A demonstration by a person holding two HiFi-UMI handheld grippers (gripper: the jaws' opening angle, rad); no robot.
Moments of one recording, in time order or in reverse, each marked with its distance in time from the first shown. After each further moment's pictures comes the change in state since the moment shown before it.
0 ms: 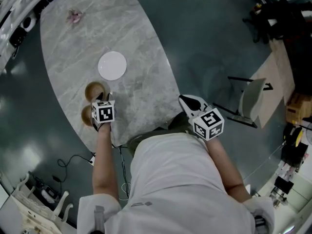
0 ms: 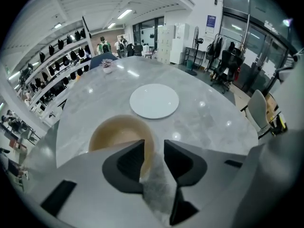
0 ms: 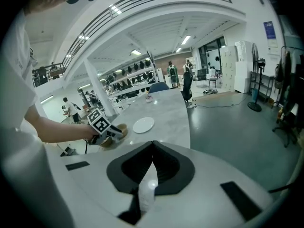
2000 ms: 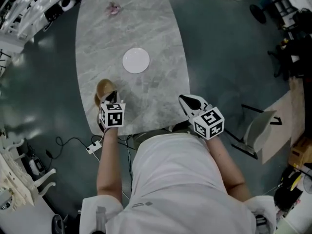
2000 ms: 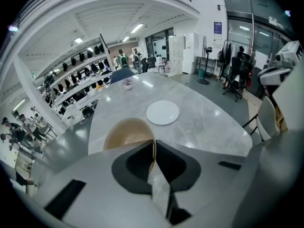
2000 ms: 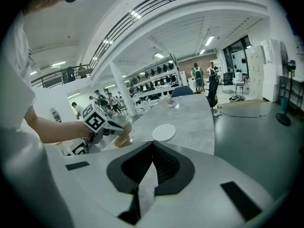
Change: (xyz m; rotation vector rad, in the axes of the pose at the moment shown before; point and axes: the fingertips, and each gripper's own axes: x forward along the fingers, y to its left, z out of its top) left arm -0.111 -0.013 -0.003 -0.068 -0.114 0.184; right arm 0.012 0.033 0.029 -0.155 -0.043 0.265
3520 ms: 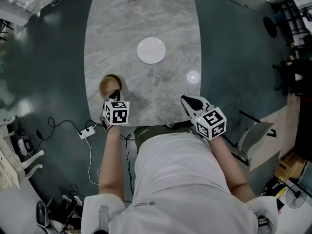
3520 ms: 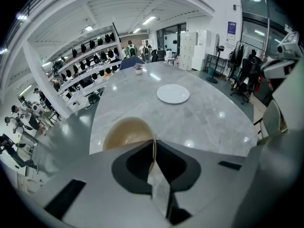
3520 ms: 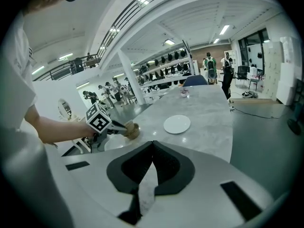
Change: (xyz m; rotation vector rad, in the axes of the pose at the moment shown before) left arm 0.011 0.026 -0.080 -0.122 0.074 0.027; right arm 0.048 0.040 -0.011 -0.071 0.144 0.103
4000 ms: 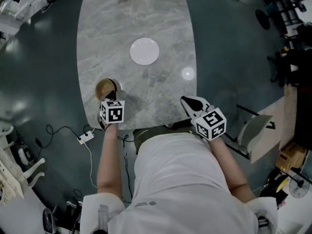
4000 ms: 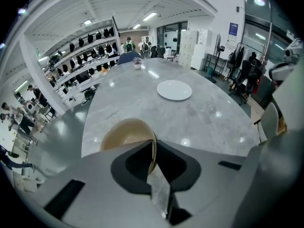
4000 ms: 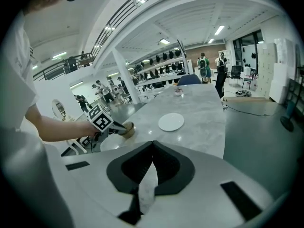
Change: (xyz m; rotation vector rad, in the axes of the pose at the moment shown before) left arm 0.028 0.004 -0.002 -0.016 0.034 -0.044; right arm -0.008 -0.009 -0.007 0.031 0.014 -0.062
